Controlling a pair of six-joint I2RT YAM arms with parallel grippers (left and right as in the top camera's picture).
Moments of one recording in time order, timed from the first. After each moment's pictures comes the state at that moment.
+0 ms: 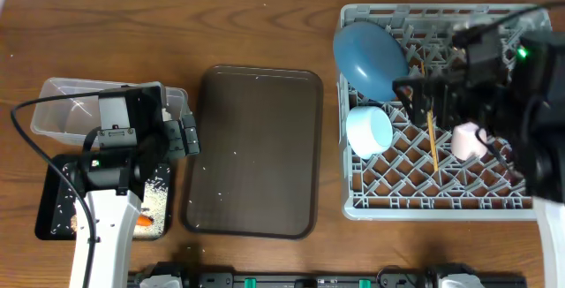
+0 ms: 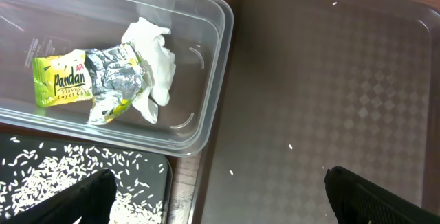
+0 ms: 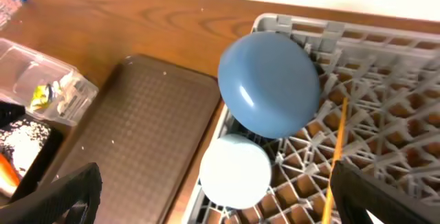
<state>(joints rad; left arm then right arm) 0.06 1.10 0.97 -0.85 0.08 -0.11 0.09 1.18 1.58 -1.11 -0.32 -0.01</state>
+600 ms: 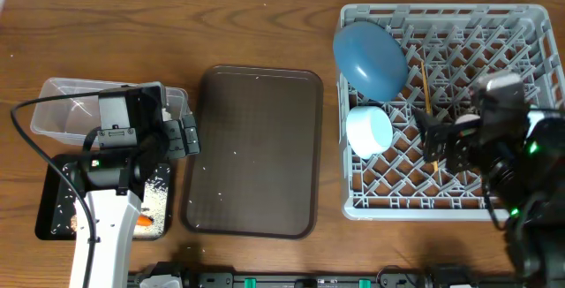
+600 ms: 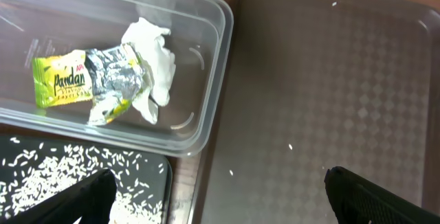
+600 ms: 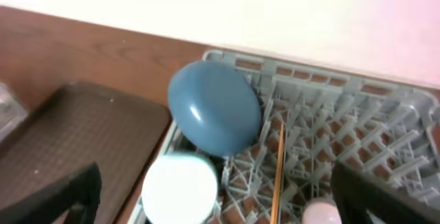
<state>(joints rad) 0.06 1.10 0.97 -0.85 0.08 -0.11 0.09 0.78 1.11 -0.76 -0.15 -0.07</state>
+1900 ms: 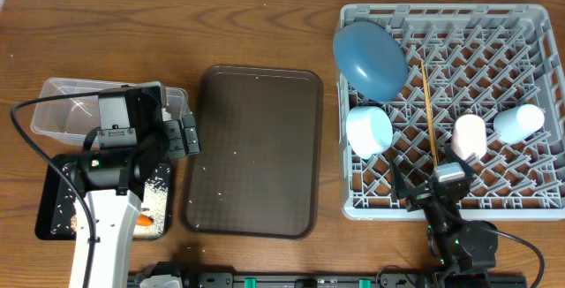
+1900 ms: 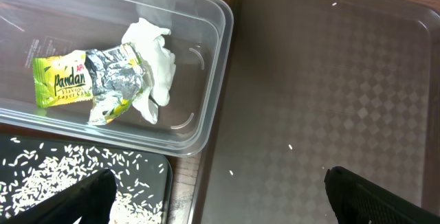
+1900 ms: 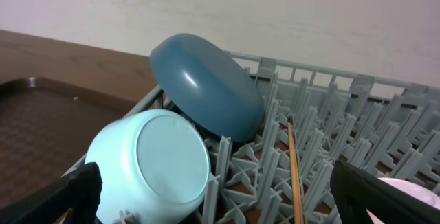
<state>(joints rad) 0.06 1.10 0.97 -0.85 0.08 -0.11 0.09 0.01 0.01 -0.06 -0.14 -0.08</state>
